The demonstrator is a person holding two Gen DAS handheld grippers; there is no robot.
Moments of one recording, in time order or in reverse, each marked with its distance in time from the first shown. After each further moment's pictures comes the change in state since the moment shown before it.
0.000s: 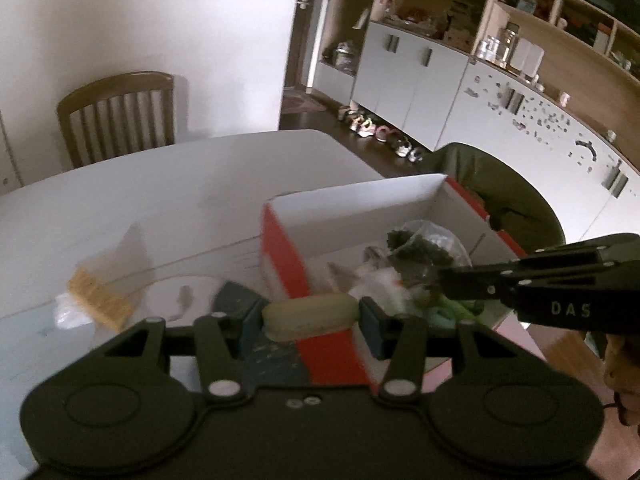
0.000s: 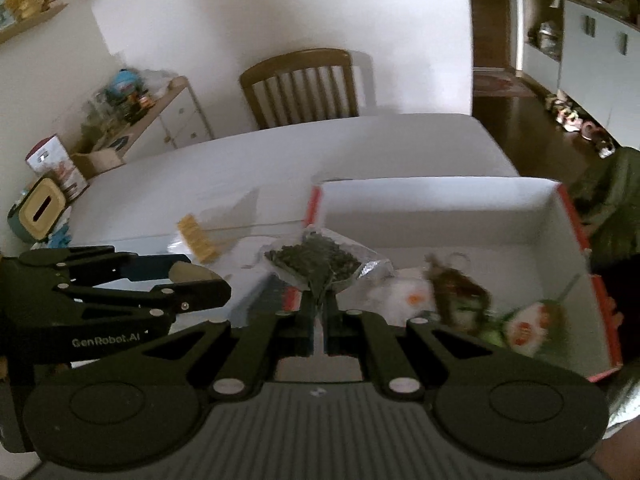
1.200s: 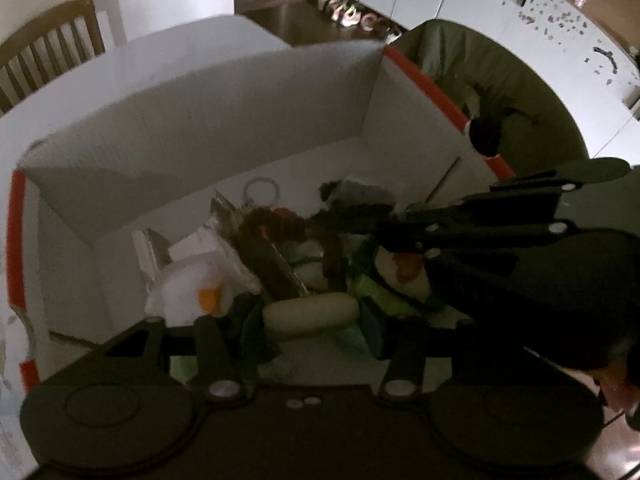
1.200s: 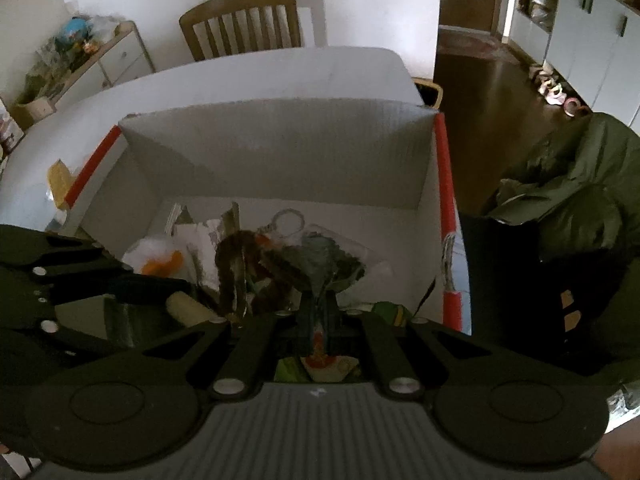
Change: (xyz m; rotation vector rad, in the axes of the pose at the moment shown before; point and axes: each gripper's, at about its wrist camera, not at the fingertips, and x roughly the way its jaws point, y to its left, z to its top) left arm 0.169 -0.125 0.014 0.042 0.362 0.020; right arm 0.078 -0.164 -0.001 -0.071 0.177 -0.069
